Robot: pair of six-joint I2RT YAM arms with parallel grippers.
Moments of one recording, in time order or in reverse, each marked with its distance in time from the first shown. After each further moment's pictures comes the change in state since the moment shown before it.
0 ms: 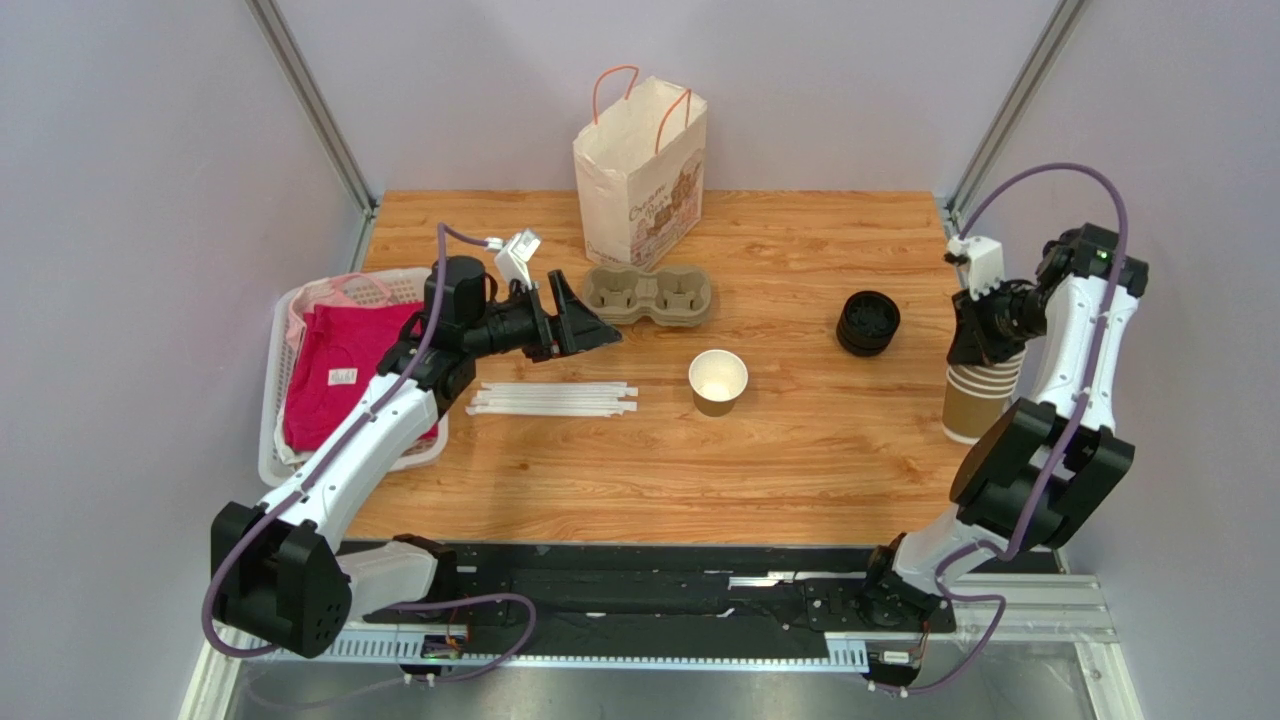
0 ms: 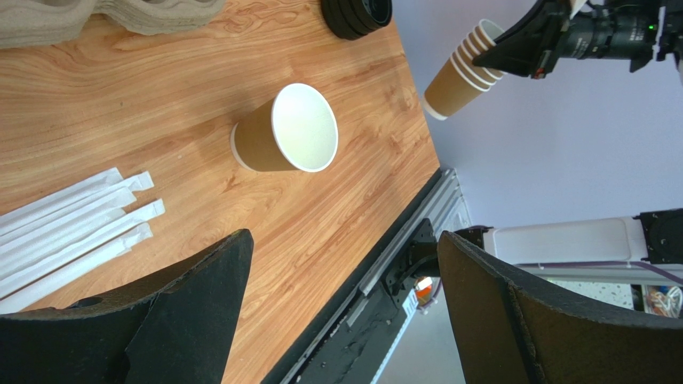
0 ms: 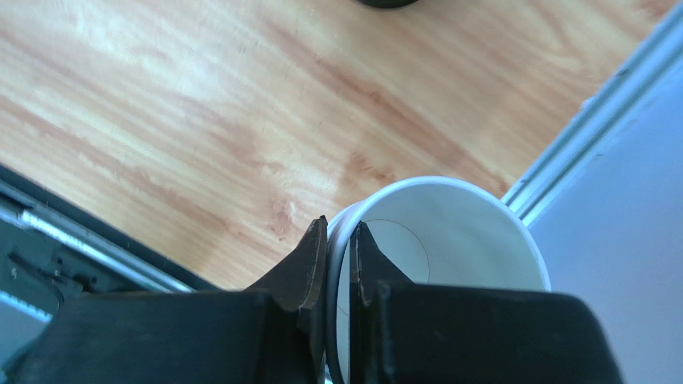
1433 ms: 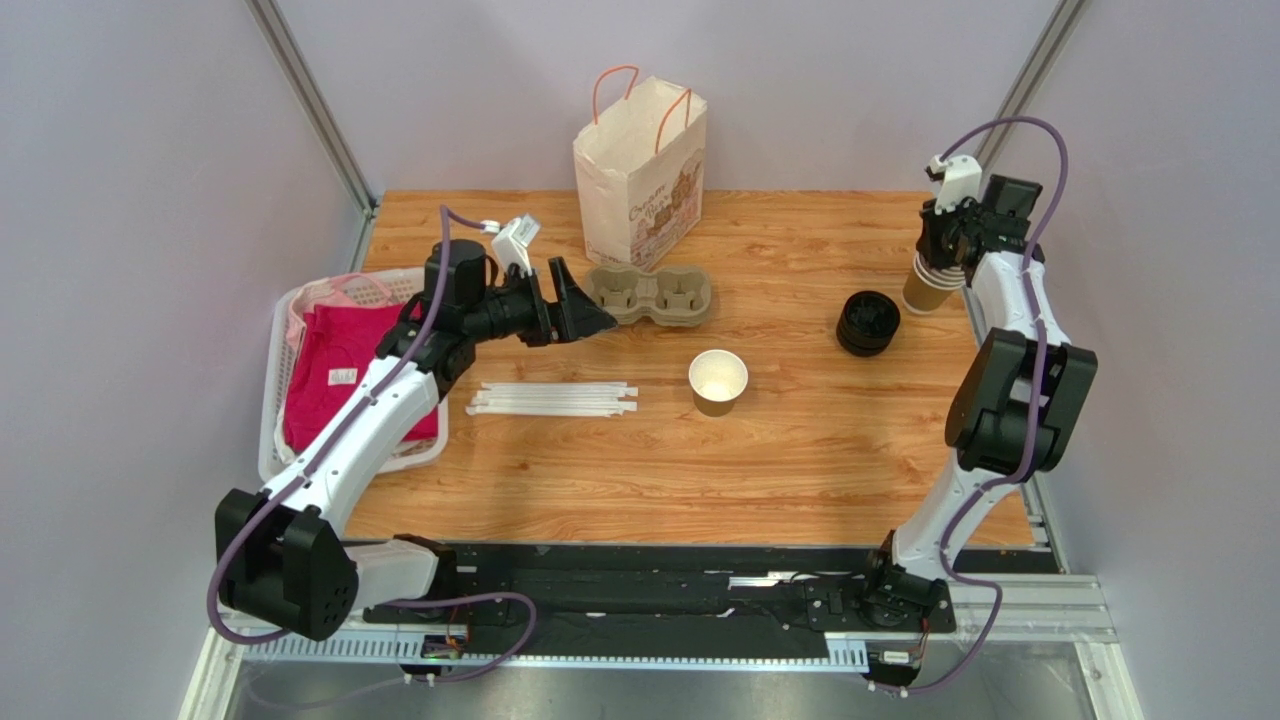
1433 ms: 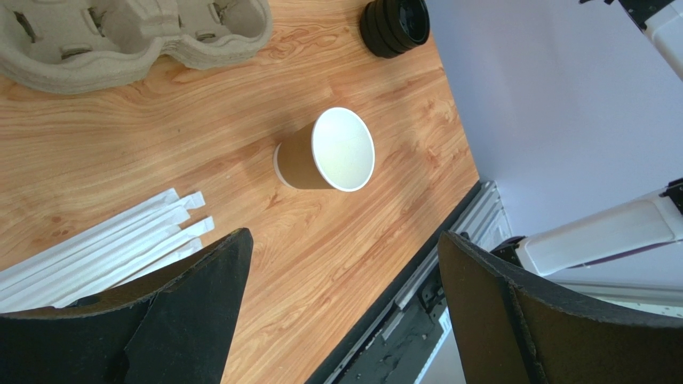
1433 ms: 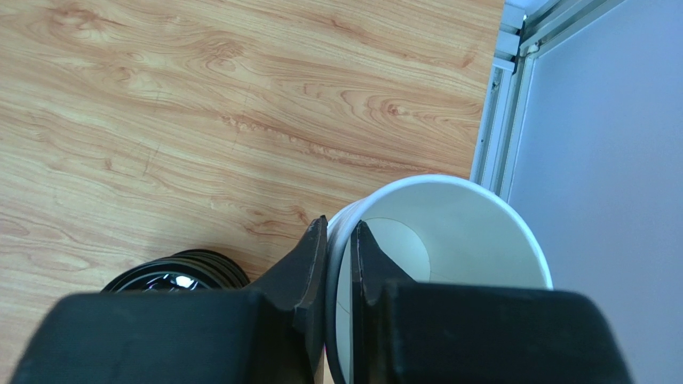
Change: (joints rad) left arm 0.015 0.051 0.092 -0.082 -0.061 0.110; right arm 0.190 0.261 -0.007 1.025 0.123 0.597
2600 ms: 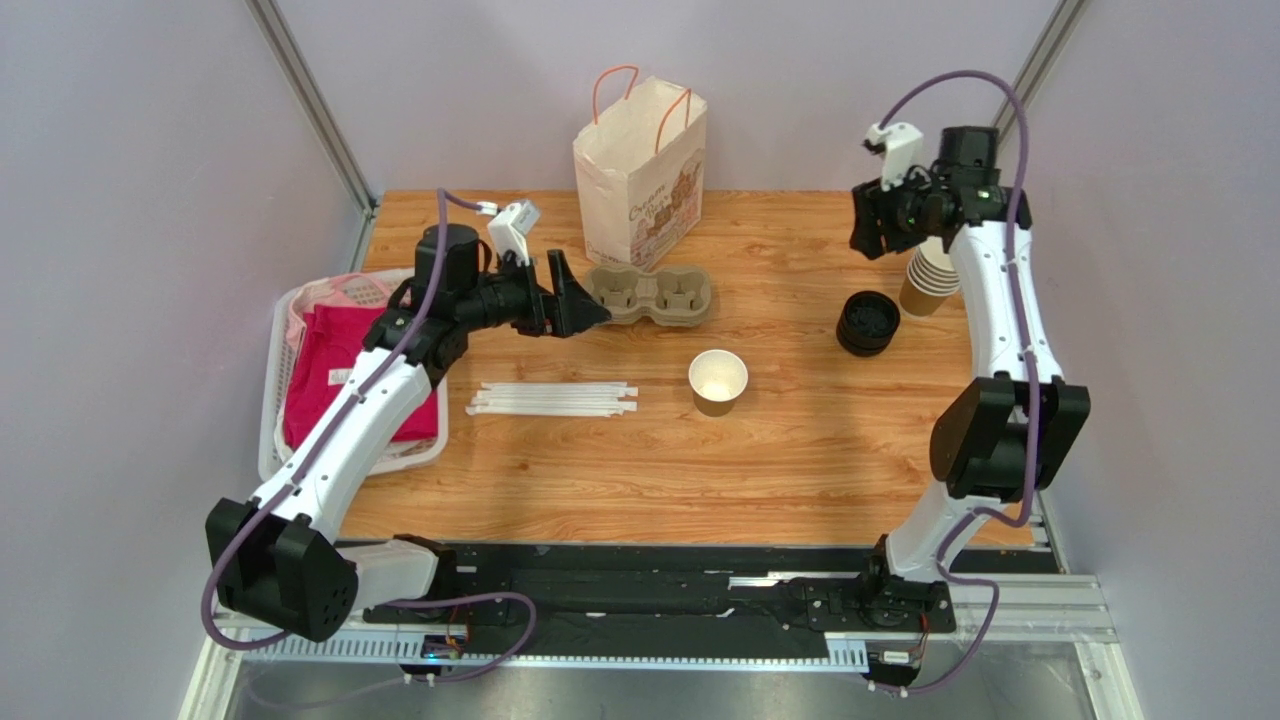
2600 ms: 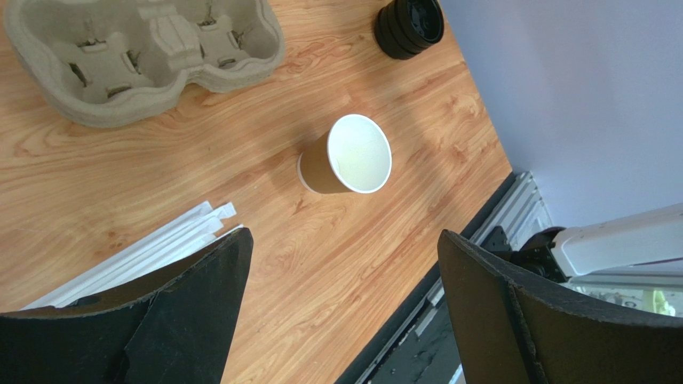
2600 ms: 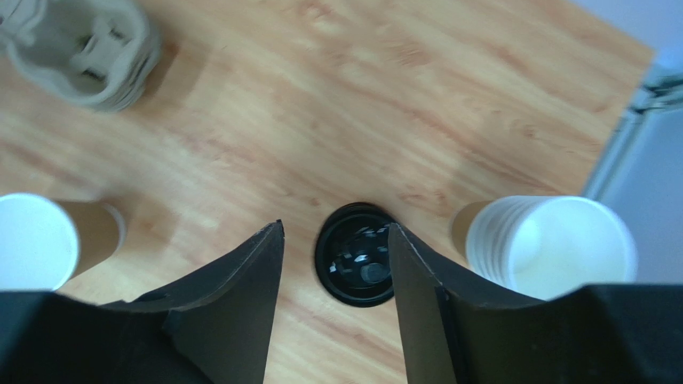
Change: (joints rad) left arm 0.003 -0.003 0.095 -0.112 -0.023 0.138; right arm 0.173 -0.122 0.272 -0.519 -0.037 -0.019
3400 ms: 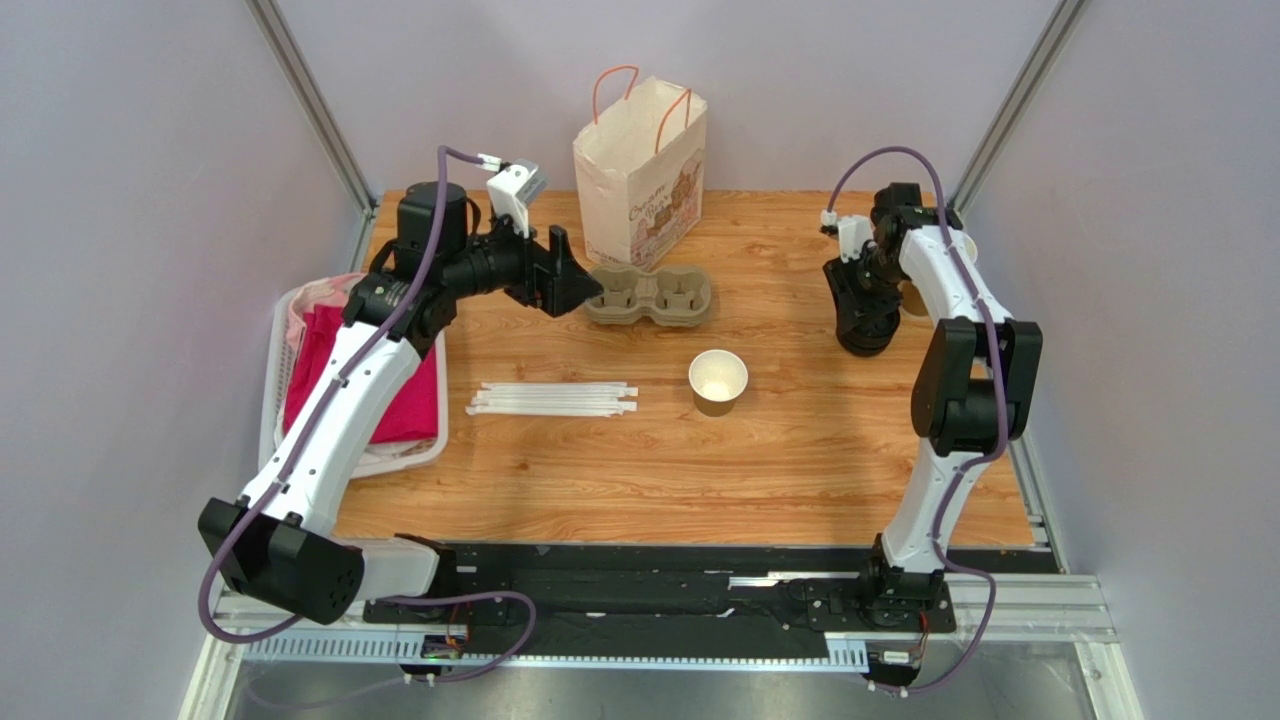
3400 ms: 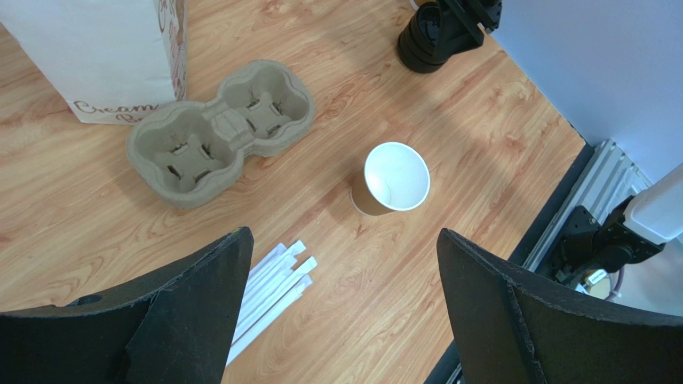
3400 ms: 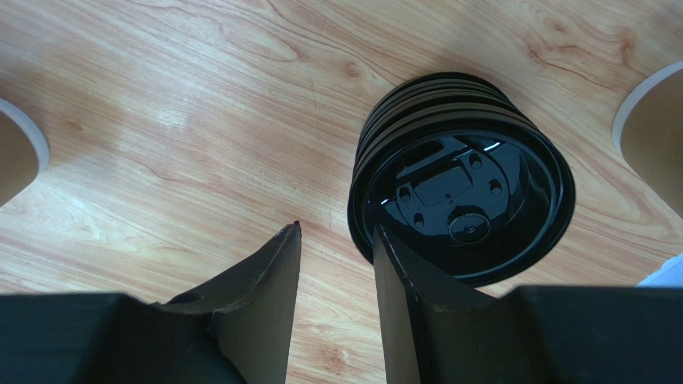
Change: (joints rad) left arm 0.001 0.056 0.275 -0.184 -0.011 0.325; right arm 0.098 0.206 -0.117 -0.211 0.203 0.014
